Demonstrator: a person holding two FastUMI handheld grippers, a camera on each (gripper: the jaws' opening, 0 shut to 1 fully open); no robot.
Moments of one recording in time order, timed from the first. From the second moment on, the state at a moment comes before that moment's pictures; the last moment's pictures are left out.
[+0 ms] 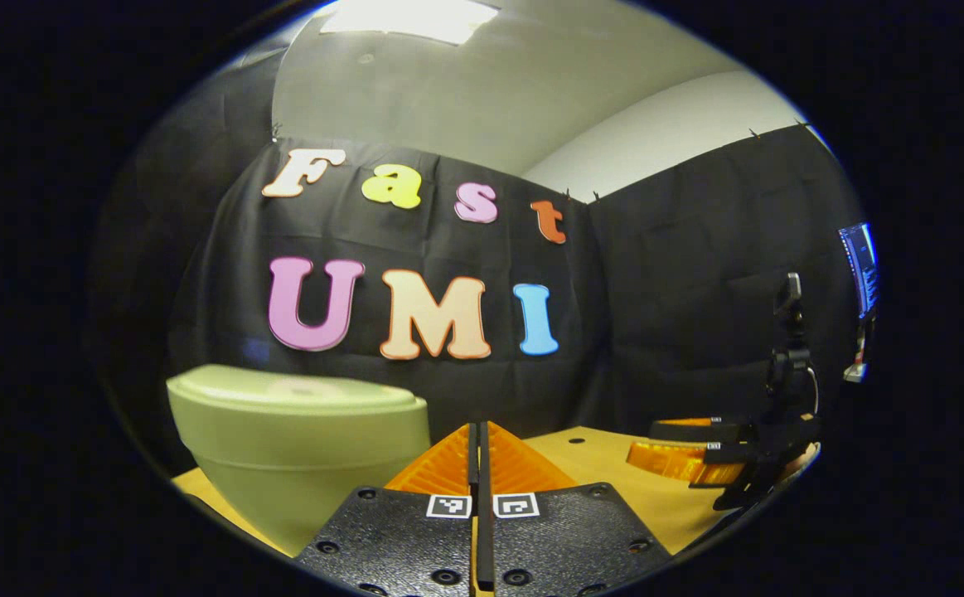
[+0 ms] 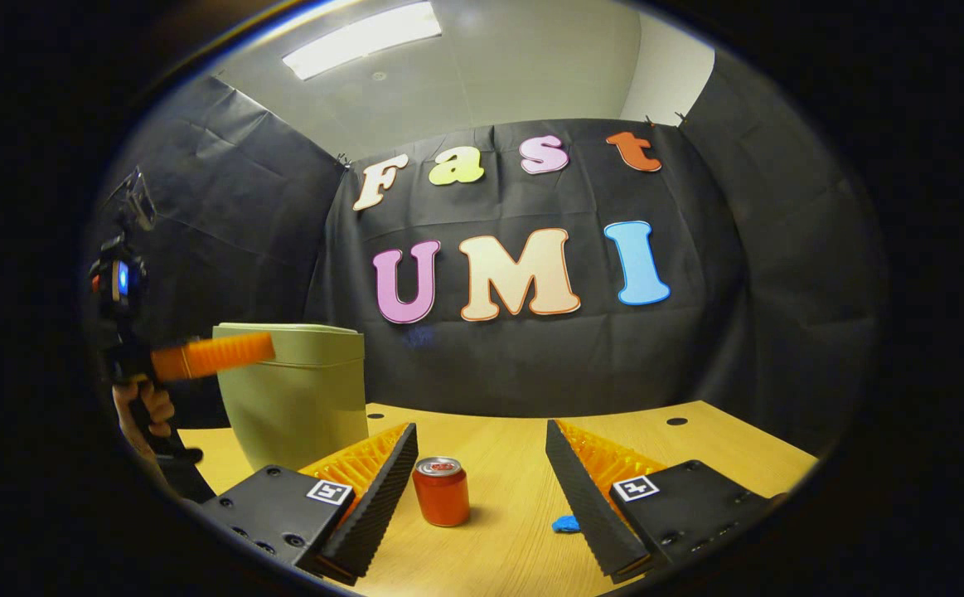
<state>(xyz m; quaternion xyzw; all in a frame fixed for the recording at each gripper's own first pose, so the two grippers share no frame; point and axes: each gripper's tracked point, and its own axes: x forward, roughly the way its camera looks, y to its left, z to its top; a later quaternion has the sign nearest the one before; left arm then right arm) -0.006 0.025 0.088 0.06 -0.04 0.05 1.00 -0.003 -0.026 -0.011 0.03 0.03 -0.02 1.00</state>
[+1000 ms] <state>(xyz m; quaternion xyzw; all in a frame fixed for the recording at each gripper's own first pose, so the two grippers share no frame) -0.014 0.141 0.092 0.09 0.05 0.19 0.98 -0.010 -0.022 0.006 0.01 0.01 -0.02 1.00</state>
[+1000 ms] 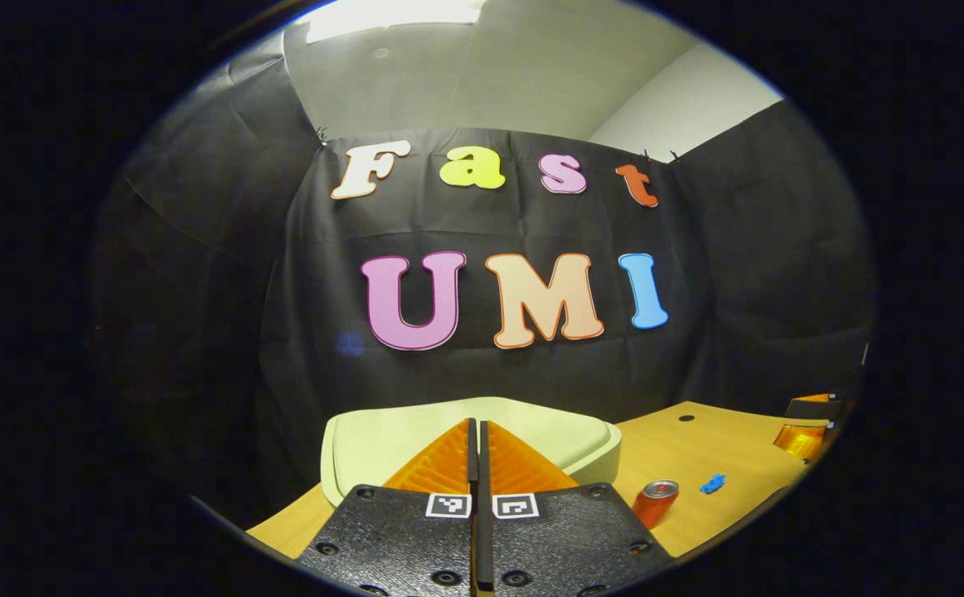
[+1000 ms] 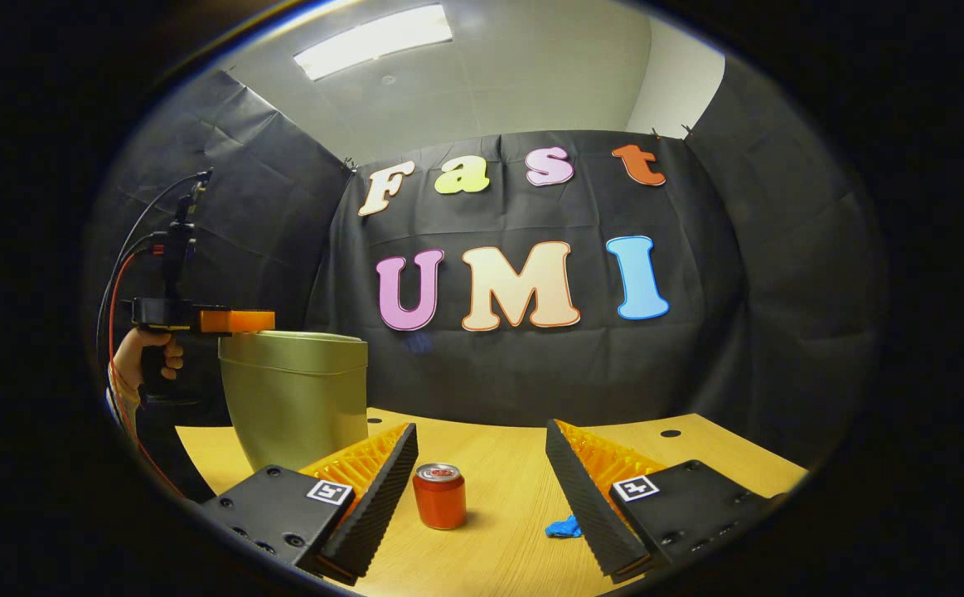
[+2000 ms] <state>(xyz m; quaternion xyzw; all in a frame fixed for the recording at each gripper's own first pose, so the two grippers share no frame) -0.004 0.125 0.169 0.15 -0.01 0.19 0.97 -0.011 -0.013 0.004 0.01 0.01 -0.02 1.00</state>
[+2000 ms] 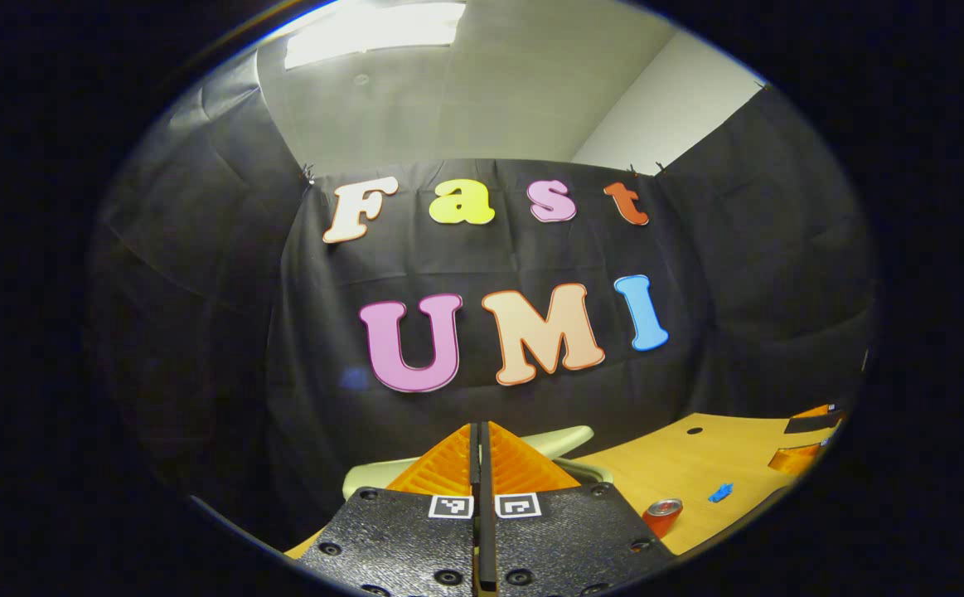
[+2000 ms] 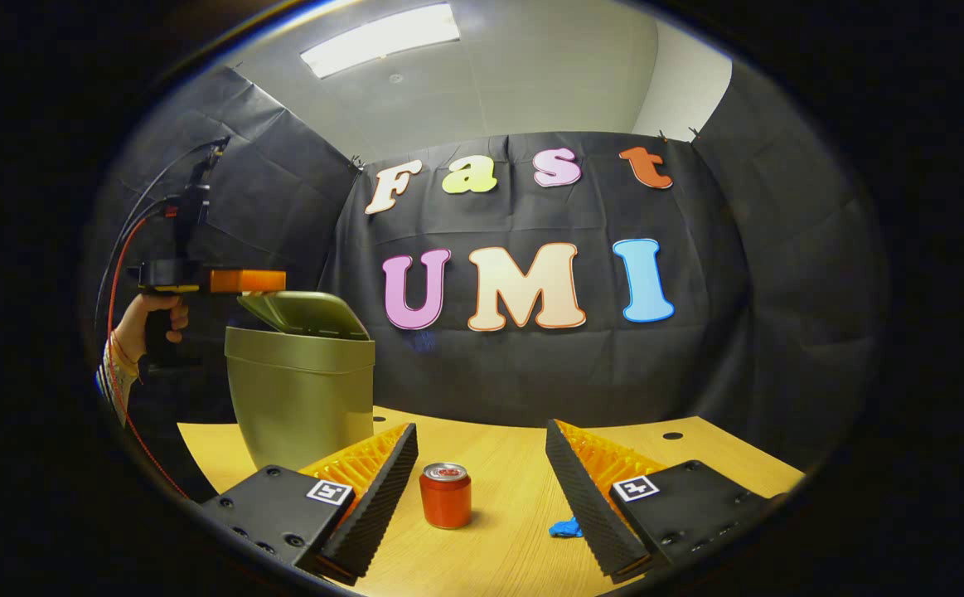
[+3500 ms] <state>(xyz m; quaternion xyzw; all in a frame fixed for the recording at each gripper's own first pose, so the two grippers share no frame) 0.000 -0.006 -0.034 0.03 0.05 -0.03 1.00 0.010 -0.083 -0.052 -0.03 0.12 -0.07 0.99</state>
